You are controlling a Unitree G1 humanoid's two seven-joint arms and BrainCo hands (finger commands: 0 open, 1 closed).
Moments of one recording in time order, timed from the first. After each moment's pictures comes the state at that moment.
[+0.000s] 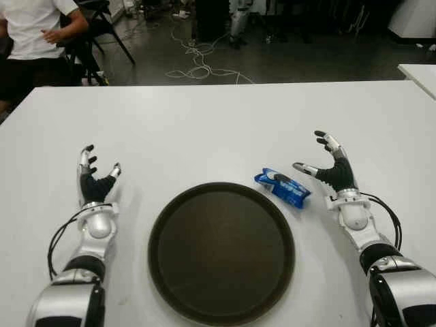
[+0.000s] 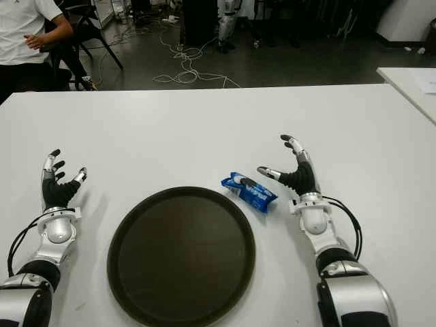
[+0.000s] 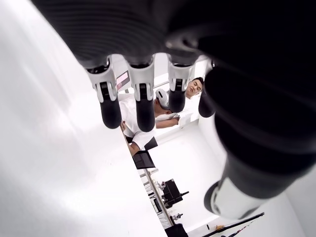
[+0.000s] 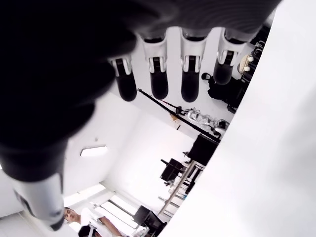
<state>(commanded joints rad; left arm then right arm) -0.49 0.24 0.10 1.23 0.18 -0.64 0.50 -0.55 -0.26 0.02 1.27 -0.27 -0.82 -0.28</state>
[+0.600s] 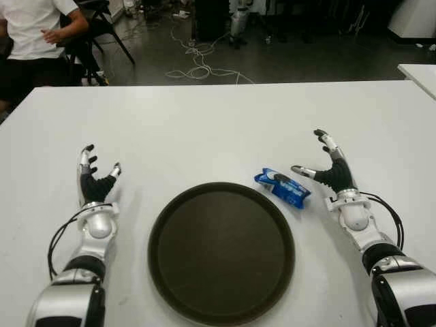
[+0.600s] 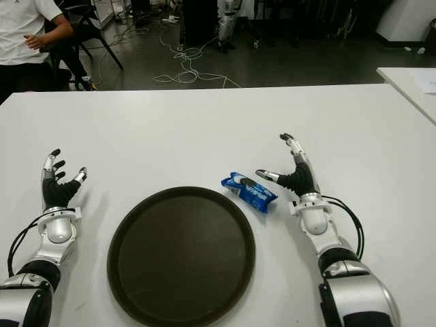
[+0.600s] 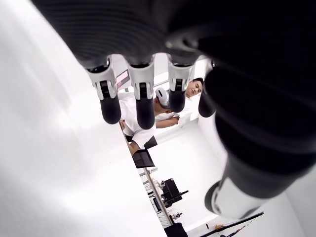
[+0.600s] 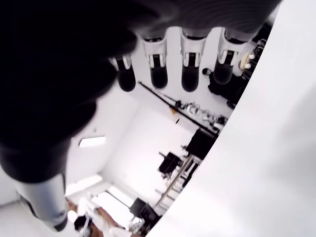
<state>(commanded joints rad) -0.49 0.24 0.09 1.23 0.19 -0.64 0.52 -0.55 -0.28 0.07 1.27 -0.31 -0.84 -0.26</state>
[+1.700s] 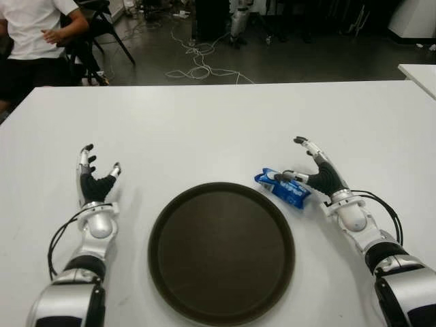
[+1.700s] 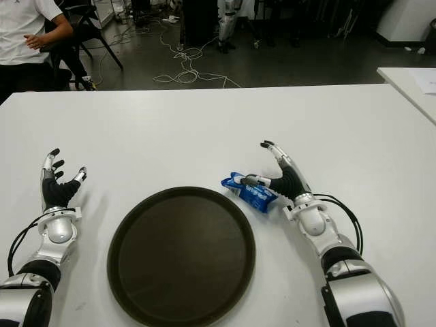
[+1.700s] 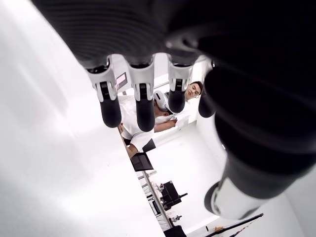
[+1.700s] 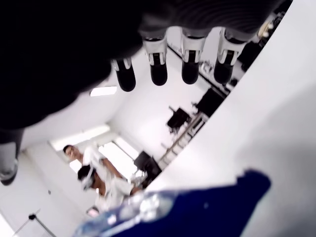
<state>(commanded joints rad) -0.49 0.24 0.08 1.23 0.21 -0.63 0.56 -0.56 -0.32 0.17 1.23 -0.36 -0.86 -0.14</state>
